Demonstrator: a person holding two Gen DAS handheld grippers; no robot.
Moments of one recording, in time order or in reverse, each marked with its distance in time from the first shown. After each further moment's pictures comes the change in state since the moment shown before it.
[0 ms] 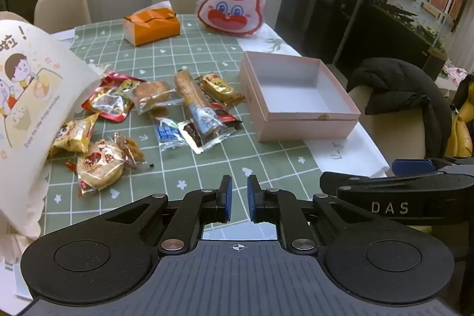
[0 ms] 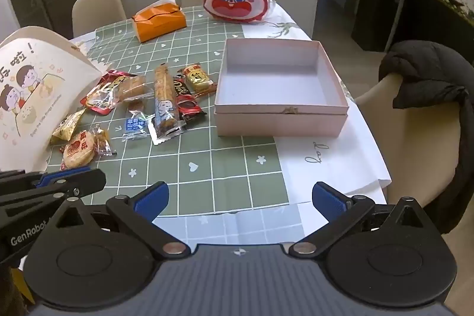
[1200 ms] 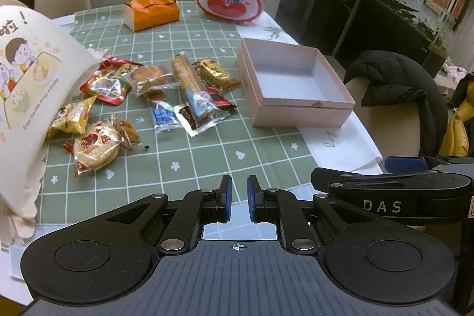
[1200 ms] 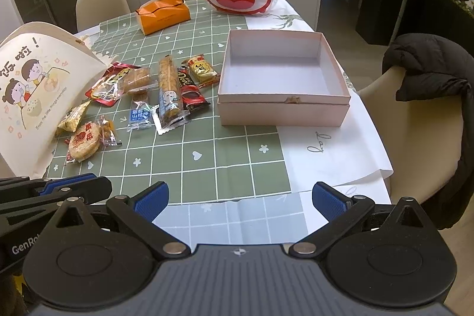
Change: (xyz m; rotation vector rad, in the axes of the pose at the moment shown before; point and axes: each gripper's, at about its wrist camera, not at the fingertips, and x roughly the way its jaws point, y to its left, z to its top) left arm -0.004 -0.002 -0.007 -0.033 0.046 -0.012; right arm -0.007 -0.004 -0.004 -0.010 0.030 0.019
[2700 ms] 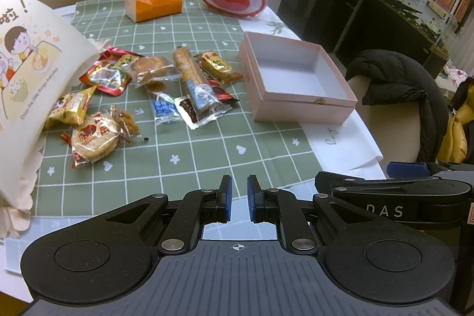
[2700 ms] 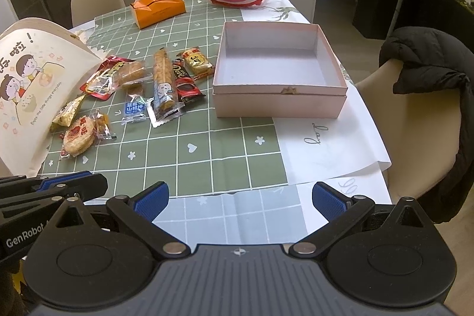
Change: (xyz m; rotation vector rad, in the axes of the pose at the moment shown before) left arm 0.004 0.004 -0.001 -0.028 0.025 -0.007; right arm 0.003 -0.001 -0.003 0.009 0.024 -0.020
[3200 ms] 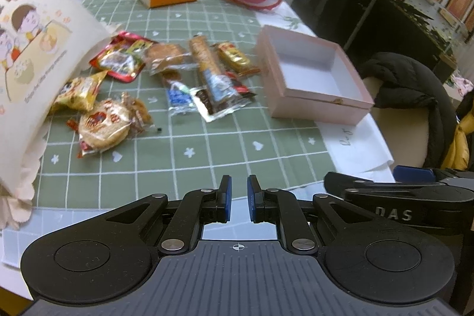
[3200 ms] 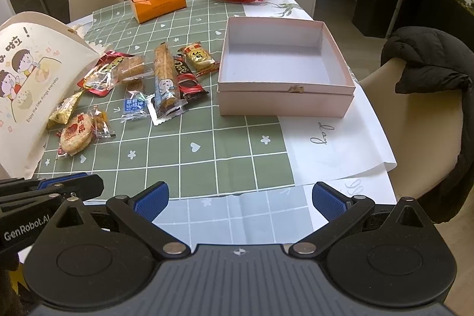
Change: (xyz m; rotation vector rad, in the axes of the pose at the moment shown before) left arm 0.014 0.028 0.002 -0.070 0.036 0.010; right arm 0.013 0.013 0.004 -0.011 0.018 -0.016
